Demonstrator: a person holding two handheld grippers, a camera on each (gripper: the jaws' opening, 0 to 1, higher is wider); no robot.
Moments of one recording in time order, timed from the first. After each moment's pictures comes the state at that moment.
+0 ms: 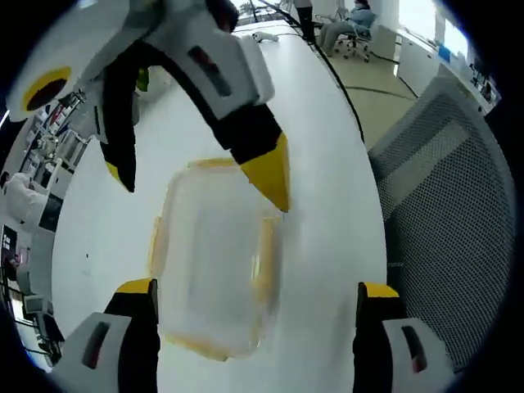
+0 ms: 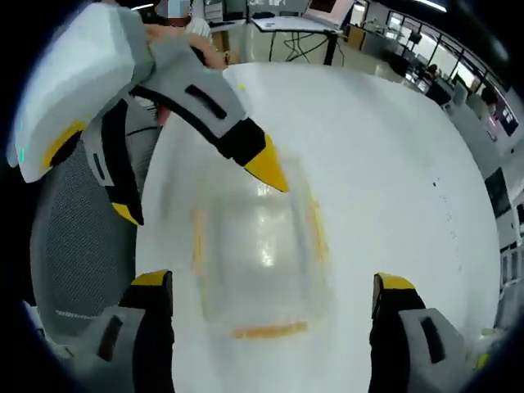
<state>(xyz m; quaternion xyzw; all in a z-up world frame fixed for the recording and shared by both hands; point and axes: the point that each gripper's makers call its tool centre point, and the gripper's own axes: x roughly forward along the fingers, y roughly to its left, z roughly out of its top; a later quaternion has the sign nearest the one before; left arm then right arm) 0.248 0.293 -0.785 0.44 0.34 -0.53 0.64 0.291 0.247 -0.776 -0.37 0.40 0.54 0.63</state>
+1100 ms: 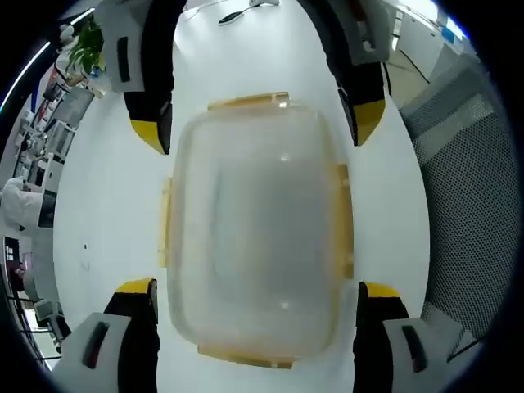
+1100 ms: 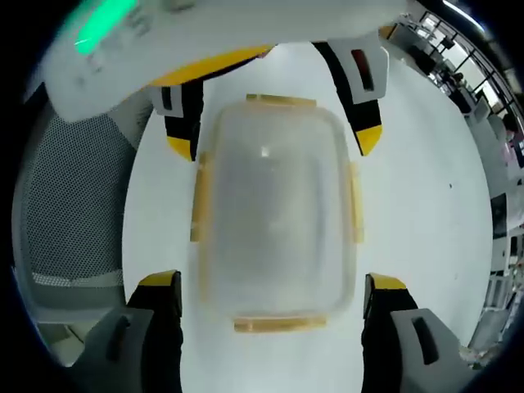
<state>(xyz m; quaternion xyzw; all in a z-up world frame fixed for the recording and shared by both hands) 0.298 0.310 -0.819 0.51 0.37 -0.50 0.60 0.284 0.230 -0.806 -0.45 0.42 0.53 0.58</state>
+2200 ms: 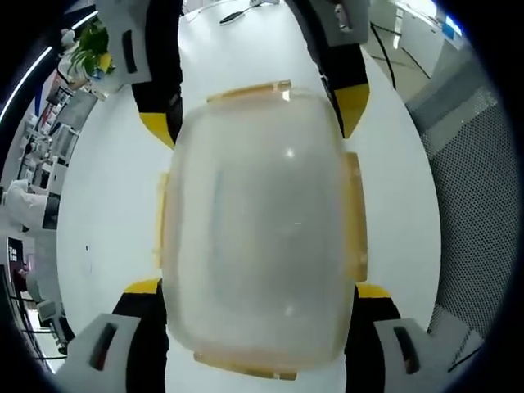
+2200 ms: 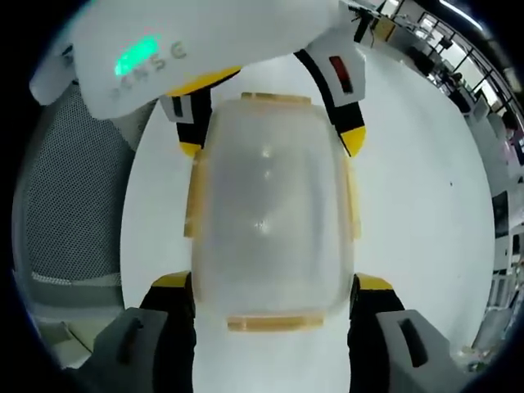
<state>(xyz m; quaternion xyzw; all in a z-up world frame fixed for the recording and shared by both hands) 0.301 0.311 -0.826 0.50 0.35 -0.50 0.61 0.287 0.227 -0.809 -0.44 0.41 0.54 0.59</state>
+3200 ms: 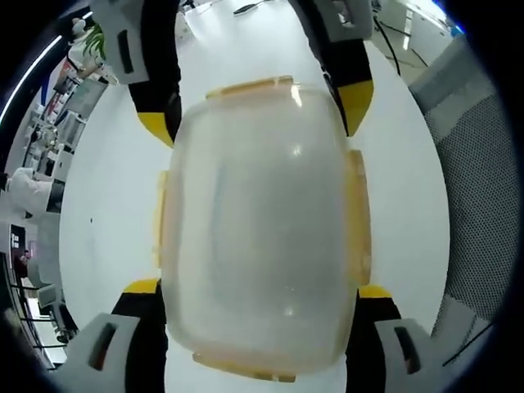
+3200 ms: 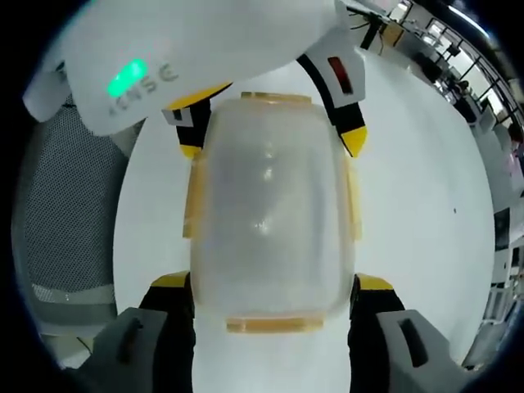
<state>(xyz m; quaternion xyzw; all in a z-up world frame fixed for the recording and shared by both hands) 0.320 0.359 -0.829 0.51 0.36 -0.47 0.62 0.307 0.276 -0.810 -0.44 0.41 0.55 0.58</state>
